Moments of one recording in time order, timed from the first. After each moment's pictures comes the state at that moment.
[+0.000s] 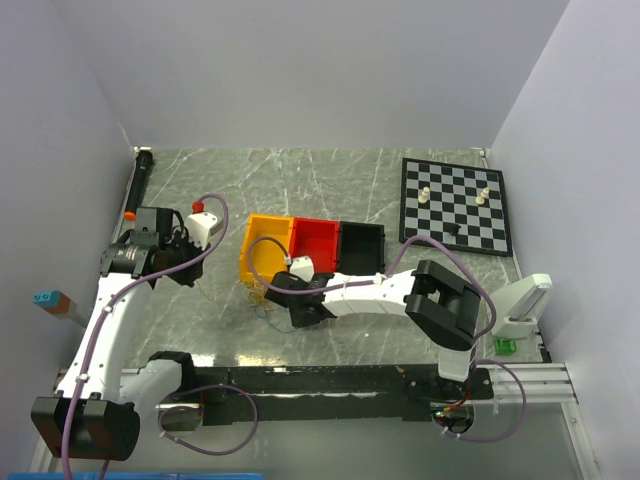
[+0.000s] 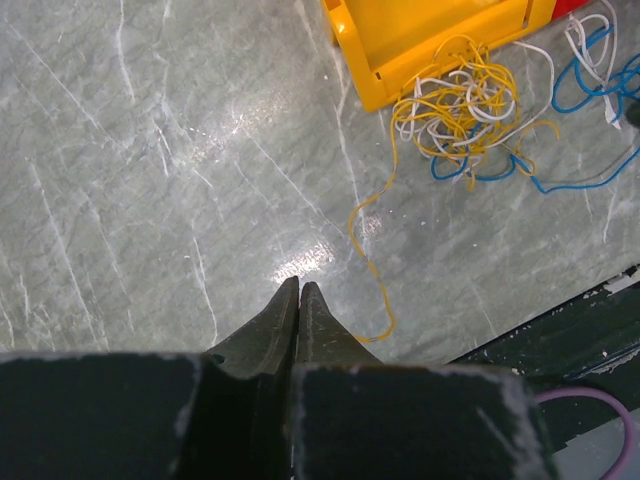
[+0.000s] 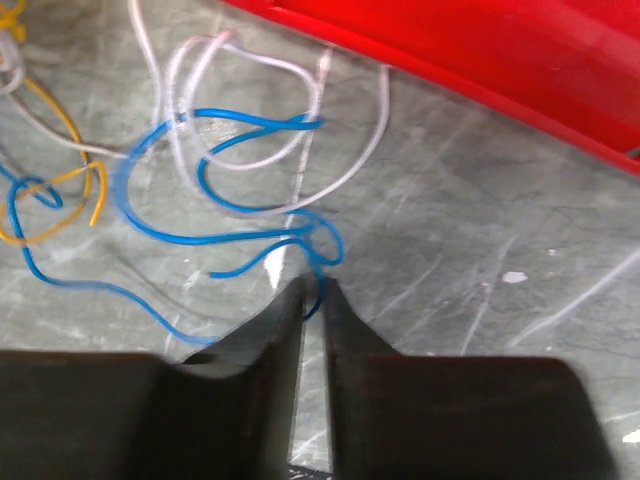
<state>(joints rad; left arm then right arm) -0.06 0.98 0.98 -1.00 0.26 0.43 1.19 1.84 1.17 -0.57 0.30 0.91</state>
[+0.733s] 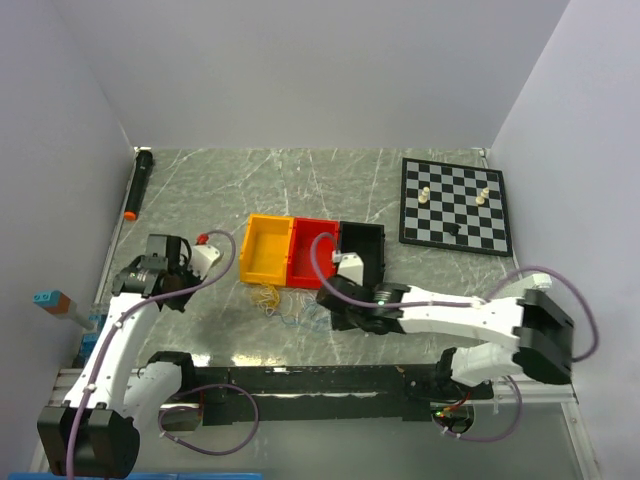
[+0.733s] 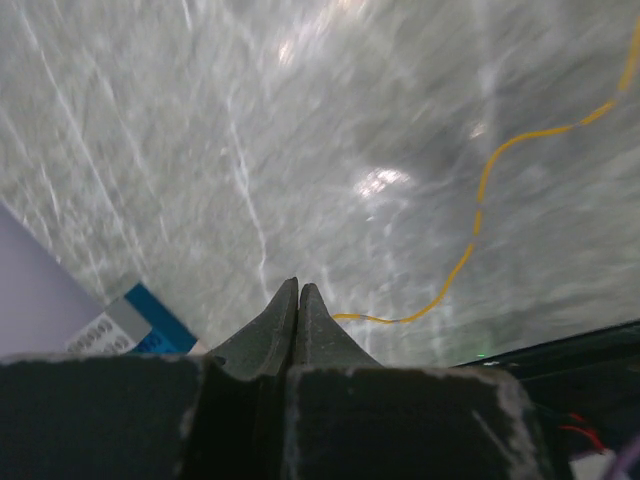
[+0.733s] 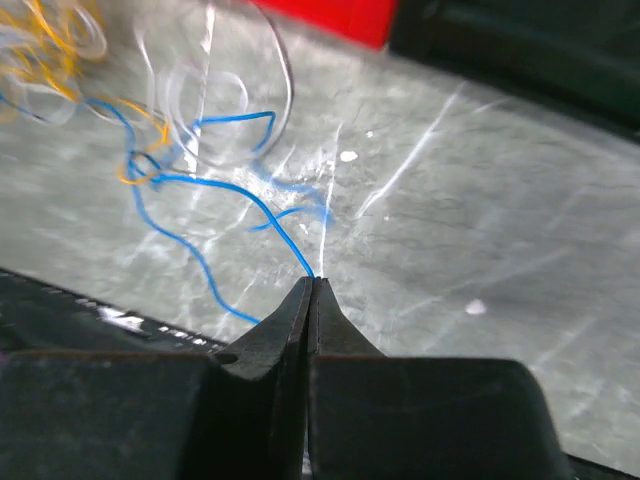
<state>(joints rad) -0.06 0.88 0.74 -0.95 0.01 0.55 1.17 1.32 0.84 -0.59 0.36 0.92</state>
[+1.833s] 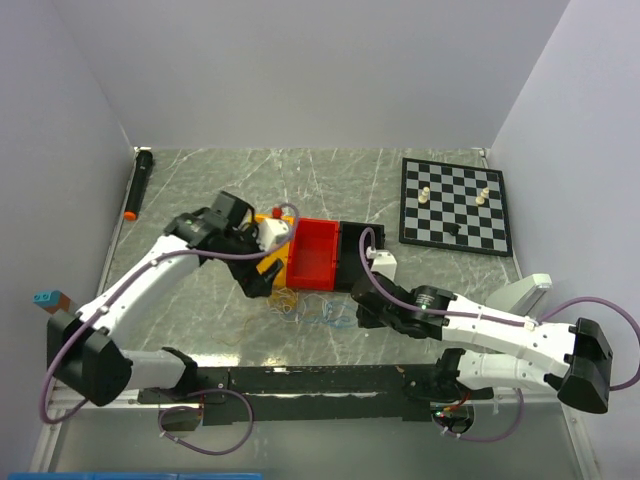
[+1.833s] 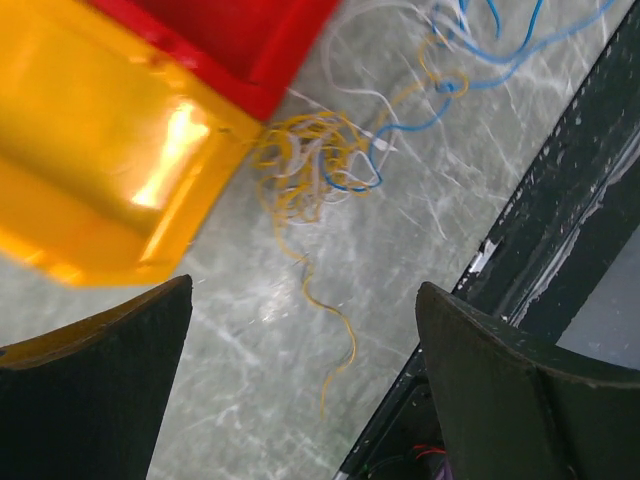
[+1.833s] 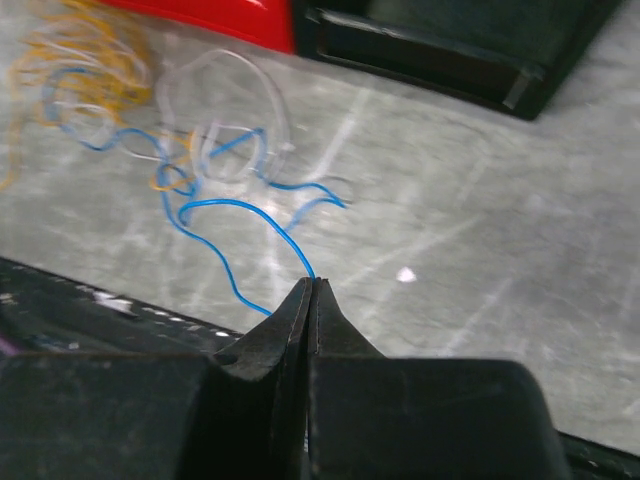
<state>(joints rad) -0.48 1.26 1.15 -0.96 0.42 0.42 1.10 1.02 0.74 -0.68 0.35 0.90</state>
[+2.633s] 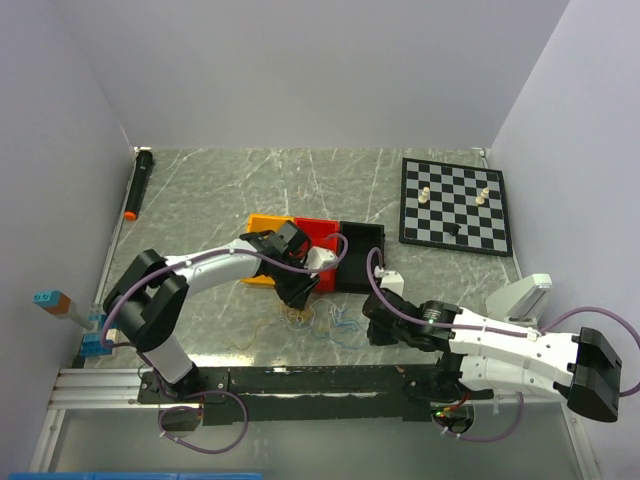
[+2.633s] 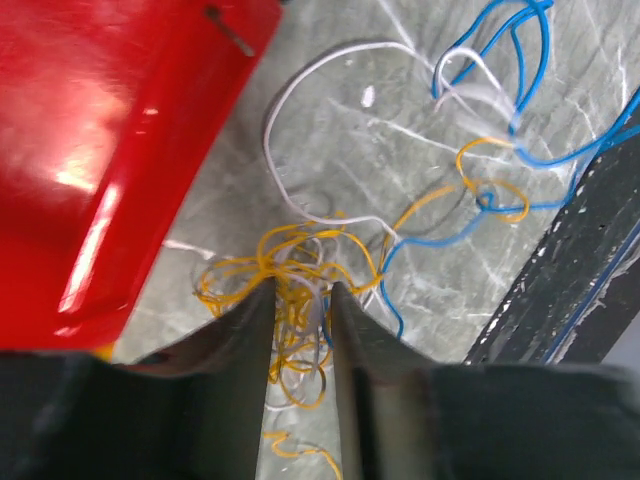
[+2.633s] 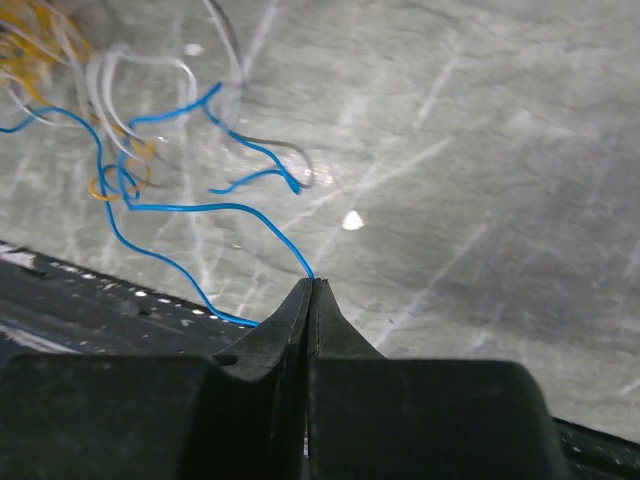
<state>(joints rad) -0.75 1.64 1.02 -0.57 0.41 0.21 1.10 0.92 0.53 -0.67 0.27 0.93</state>
